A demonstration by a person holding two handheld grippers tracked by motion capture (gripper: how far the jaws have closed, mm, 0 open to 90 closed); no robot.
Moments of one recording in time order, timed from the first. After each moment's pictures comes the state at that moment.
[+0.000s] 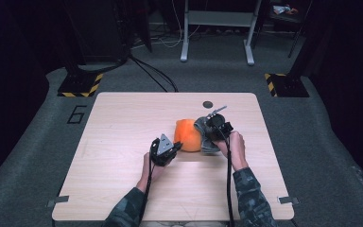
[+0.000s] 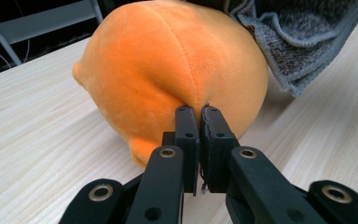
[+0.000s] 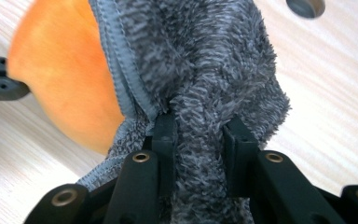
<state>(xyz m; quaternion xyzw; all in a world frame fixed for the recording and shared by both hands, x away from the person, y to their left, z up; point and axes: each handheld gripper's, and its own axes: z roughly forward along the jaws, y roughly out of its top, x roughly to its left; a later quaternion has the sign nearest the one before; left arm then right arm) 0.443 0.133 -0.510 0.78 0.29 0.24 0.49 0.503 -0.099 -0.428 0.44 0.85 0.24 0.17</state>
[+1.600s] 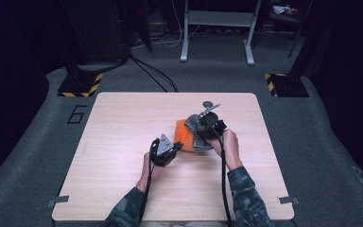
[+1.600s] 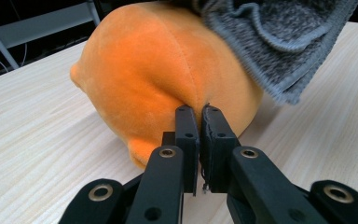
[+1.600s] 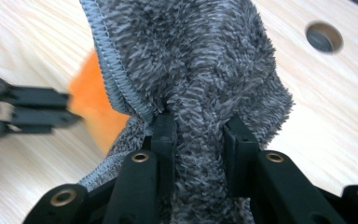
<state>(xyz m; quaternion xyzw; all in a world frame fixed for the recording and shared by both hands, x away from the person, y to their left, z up) 0.443 0.134 -0.510 0.79 0.28 0.24 0.49 0.500 -0.078 -0.414 0.41 0.86 0.26 0.17</state>
